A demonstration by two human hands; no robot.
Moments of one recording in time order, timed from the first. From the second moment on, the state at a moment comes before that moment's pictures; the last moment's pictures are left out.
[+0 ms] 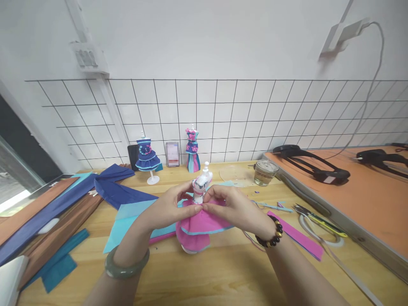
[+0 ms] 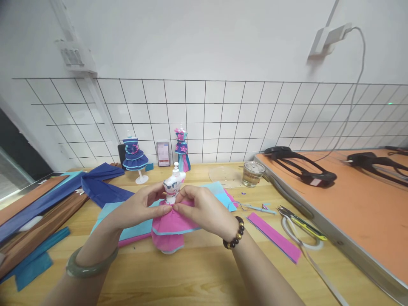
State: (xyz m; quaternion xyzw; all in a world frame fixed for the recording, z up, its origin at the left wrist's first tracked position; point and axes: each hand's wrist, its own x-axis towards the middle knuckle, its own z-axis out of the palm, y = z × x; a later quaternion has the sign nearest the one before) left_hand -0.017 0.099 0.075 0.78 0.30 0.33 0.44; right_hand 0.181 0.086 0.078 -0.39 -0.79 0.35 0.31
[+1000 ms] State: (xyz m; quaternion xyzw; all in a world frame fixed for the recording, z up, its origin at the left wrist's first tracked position) left_hand -0.012 0.114 0.064 0.57 0.41 0.54 0.48; right_hand 0.149 0.085 0.052 -0.21 -0.87 -0.23 0.37
